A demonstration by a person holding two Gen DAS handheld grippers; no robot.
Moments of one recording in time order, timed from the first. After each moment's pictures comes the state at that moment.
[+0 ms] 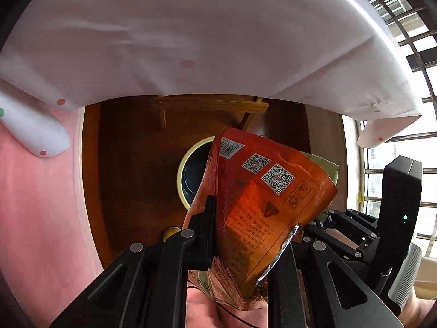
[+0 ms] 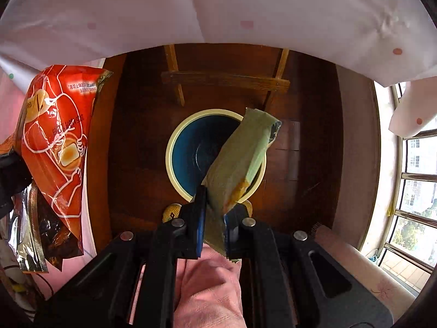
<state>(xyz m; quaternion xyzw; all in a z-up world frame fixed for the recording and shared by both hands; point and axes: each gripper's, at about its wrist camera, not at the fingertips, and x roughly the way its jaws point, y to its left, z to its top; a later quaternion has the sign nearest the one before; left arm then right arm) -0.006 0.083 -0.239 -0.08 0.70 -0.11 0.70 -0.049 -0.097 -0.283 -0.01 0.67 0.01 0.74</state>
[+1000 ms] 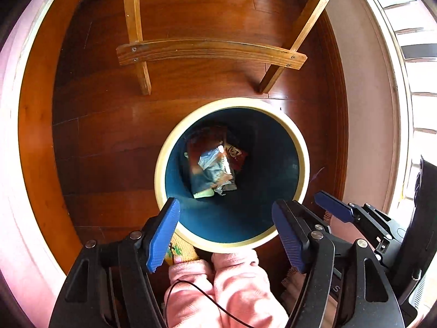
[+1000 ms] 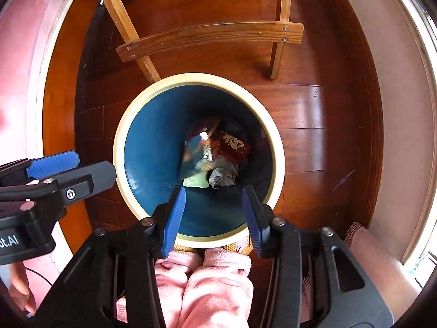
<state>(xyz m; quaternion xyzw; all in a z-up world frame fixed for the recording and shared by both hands) 0.025 0.035 -0.481 -0.05 0.77 -0.10 0.63 -0.007 -0.152 -0.474 0.06 0.71 0.00 0.71</state>
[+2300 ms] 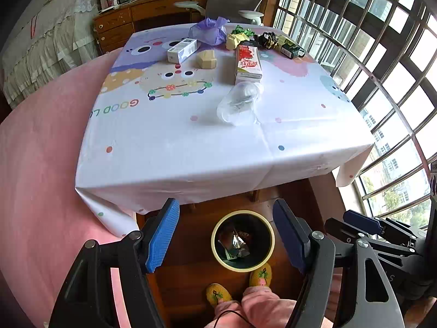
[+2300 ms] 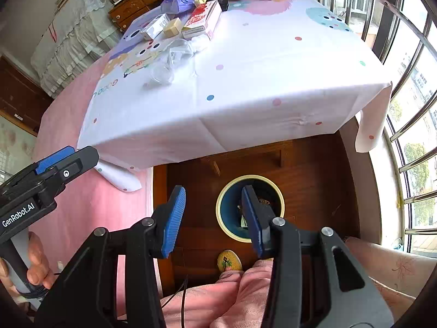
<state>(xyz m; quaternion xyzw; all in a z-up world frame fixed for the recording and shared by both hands) -0.020 0.077 0.026 0.03 0.52 -0.12 0.84 -0.083 -0.107 -0.039 0.13 0.51 0.01 0.85</state>
